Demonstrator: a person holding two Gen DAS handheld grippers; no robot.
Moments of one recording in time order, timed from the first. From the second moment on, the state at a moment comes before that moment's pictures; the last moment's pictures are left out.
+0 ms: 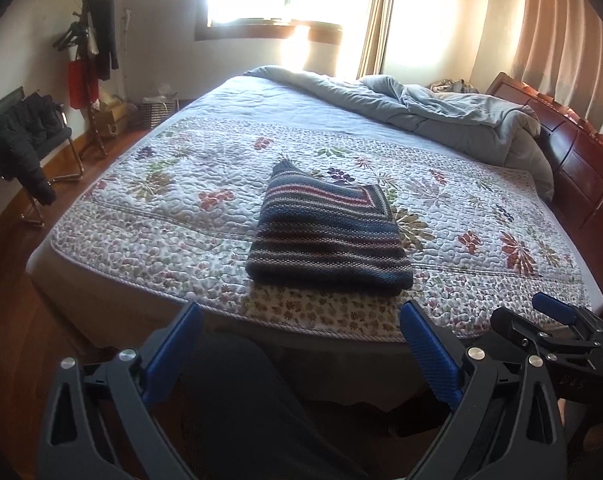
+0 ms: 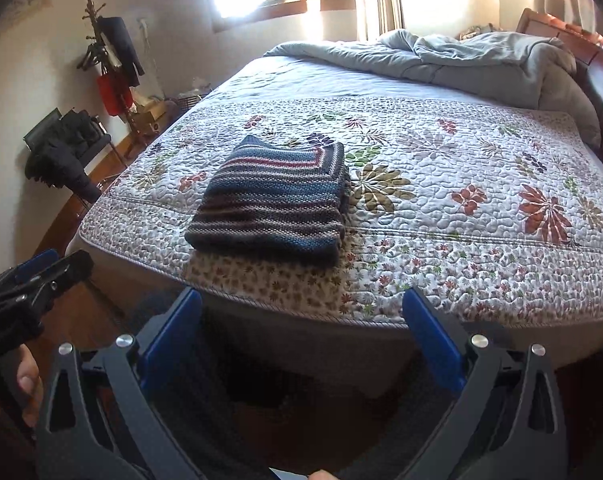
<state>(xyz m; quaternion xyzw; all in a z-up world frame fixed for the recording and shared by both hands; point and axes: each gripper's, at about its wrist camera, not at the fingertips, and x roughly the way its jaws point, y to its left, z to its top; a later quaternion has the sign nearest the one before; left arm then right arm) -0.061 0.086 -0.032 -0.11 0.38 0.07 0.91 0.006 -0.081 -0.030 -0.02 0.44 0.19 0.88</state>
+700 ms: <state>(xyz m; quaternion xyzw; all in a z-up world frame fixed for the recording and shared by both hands) -0.063 0.073 -0.032 -0.09 0.37 0.09 0.92 0.009 -0.096 -0.034 0.00 0.43 0.18 0.89</state>
